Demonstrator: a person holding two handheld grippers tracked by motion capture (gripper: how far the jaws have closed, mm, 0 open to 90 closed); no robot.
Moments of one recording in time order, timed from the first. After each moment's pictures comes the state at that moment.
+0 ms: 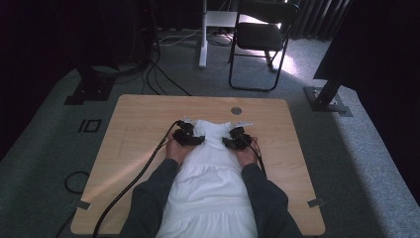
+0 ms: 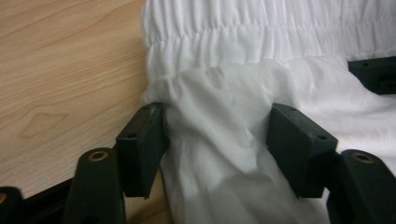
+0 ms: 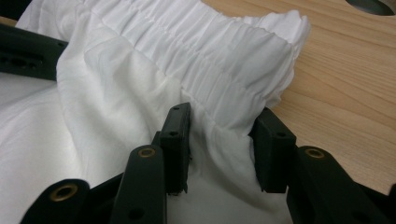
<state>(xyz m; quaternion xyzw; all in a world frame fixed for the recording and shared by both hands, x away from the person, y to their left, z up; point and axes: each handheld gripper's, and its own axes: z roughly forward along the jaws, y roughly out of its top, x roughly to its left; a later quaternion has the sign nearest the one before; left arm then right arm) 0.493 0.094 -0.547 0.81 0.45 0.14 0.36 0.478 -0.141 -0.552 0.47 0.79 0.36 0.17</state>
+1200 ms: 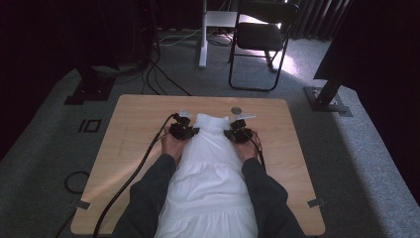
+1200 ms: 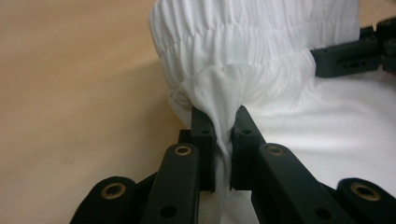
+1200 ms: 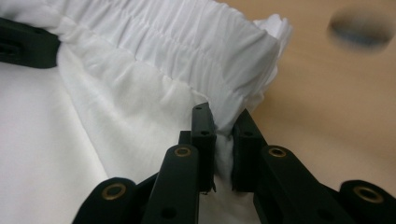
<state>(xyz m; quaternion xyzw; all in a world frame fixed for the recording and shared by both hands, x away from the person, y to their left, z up) 0.487 0.112 -0.496 0.80 0.42 0.14 0.41 0.484 -0.141 -0.519 0.48 0.78 0.38 0.16</state>
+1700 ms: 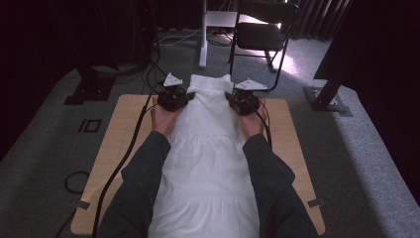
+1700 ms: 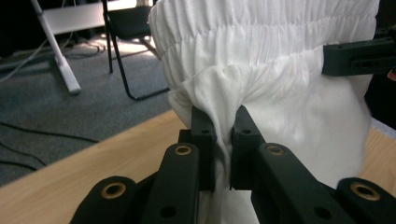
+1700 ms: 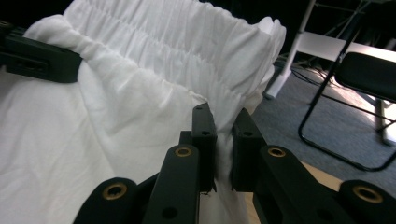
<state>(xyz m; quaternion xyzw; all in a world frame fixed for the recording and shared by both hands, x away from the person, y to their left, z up) 0.484 0.126 -0.369 0.76 0.37 0.22 0.48 0.474 -0.136 -0.375 0.39 0.73 0.48 0.29</state>
